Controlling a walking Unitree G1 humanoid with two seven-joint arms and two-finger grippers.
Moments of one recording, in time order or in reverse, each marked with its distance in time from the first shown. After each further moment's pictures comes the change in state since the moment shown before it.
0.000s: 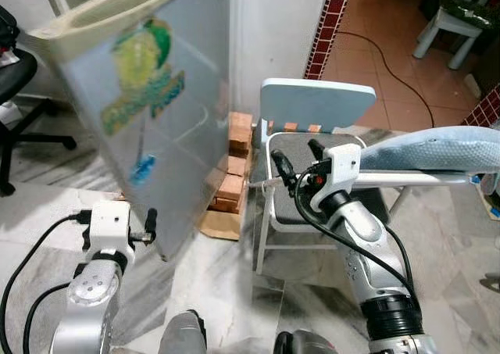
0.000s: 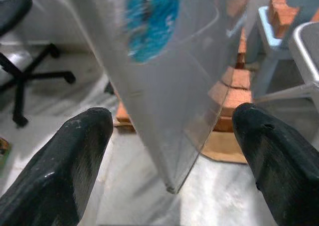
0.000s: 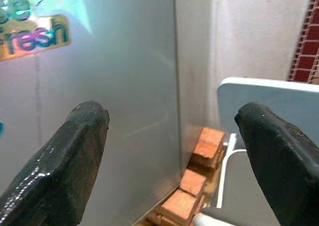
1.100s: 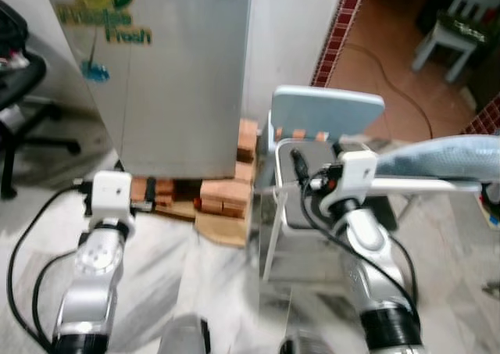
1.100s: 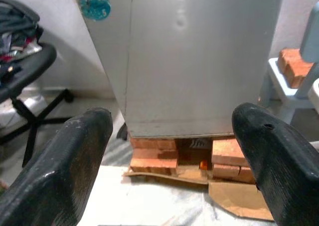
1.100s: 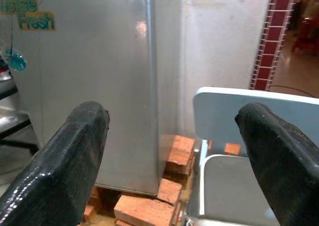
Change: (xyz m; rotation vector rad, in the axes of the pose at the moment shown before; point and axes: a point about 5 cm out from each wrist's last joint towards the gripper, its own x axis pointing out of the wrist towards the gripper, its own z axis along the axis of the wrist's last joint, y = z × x) left arm 0.022 -0.005 0.022 -0.007 -0.156 0.002; right arm -0.011 -0.010 -0.004 -0.051 -0.013 -0.159
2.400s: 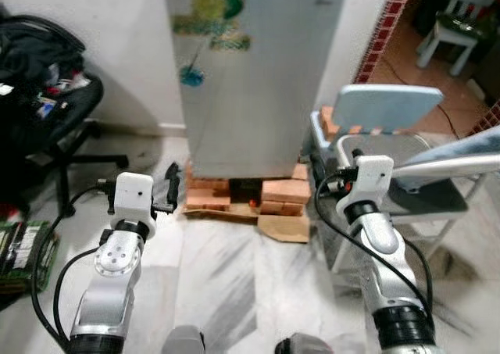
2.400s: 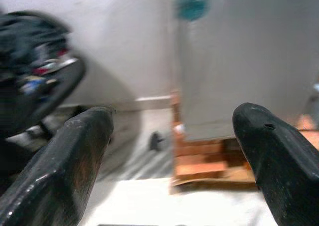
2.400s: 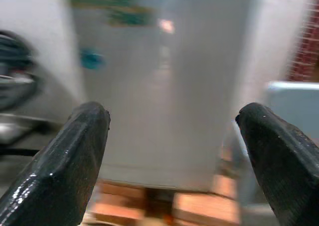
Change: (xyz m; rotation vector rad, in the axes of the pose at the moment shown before) left arm -0.003 -0.007 0.001 0.009 -0.051 -0.062; right arm 0.004 -0.001 -0.006 0.000 0.015 -0.039
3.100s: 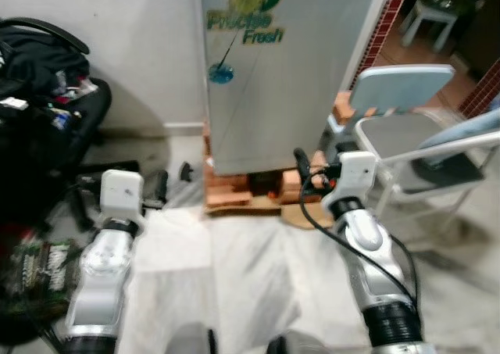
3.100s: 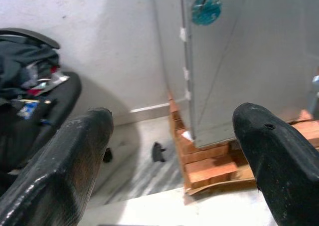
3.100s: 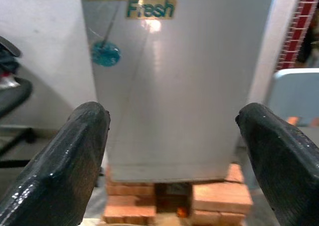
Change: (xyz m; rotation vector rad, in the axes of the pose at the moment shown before) left arm 0.003 -0.014 0.007 -0.011 -0.050 -0.048; right arm -0.005 -0.012 -0.003 -0.052 0.011 -0.066
